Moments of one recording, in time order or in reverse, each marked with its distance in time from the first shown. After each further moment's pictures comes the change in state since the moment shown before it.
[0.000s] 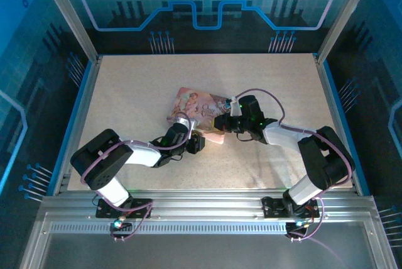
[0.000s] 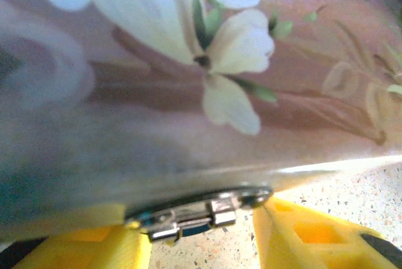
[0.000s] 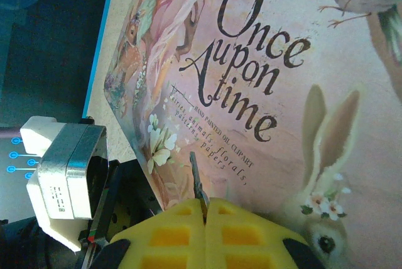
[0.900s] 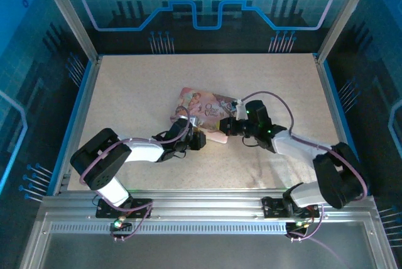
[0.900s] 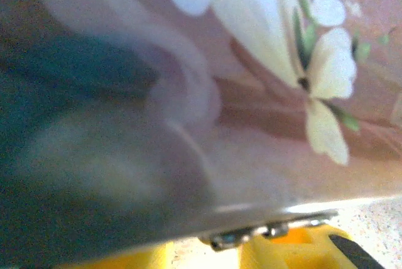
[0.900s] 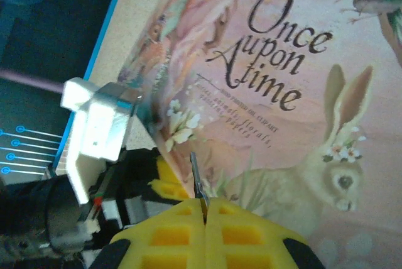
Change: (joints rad) left arm -0.004 -0.004 0.107 -0.194 0.045 -0.177; right arm 0.008 -0.215 -0.119 -0.016 0.087 -0.093
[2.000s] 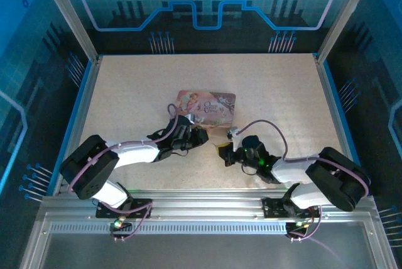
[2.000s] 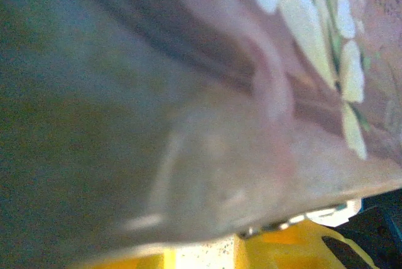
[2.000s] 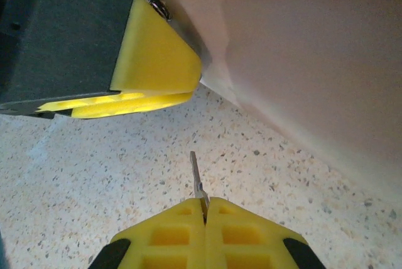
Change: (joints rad) left arm -0.002 -0.114 0.013 -0.047 0.105 -0.337; right arm 0.265 0.017 -0.396 0.517 0.315 -0.188
